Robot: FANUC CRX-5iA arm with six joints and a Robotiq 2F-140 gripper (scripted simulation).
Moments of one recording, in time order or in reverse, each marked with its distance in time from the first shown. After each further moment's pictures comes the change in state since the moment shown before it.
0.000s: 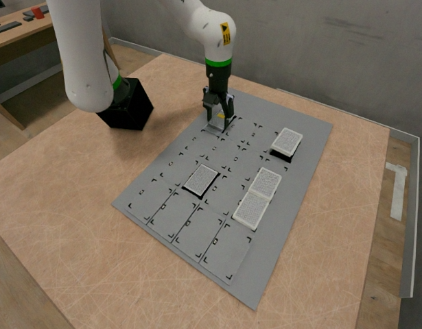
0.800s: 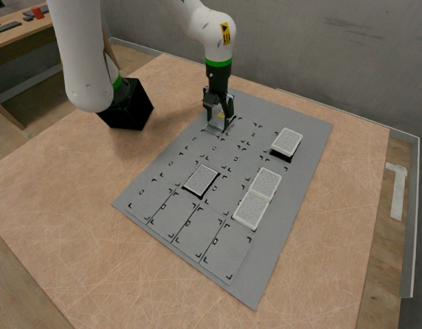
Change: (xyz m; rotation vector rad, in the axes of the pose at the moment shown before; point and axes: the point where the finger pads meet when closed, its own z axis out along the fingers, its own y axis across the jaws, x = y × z) arm 0.000 0.000 0.000 0.000 0.000 0.000
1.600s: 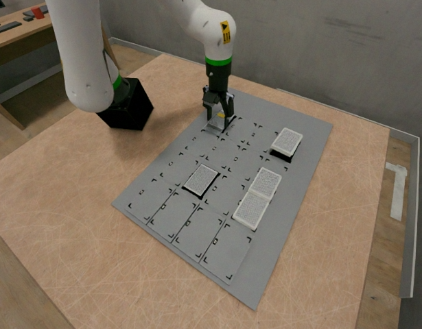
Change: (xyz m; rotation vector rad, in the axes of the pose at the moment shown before) arm 0.000 0.000 -0.004 0.000 0.000 0.000
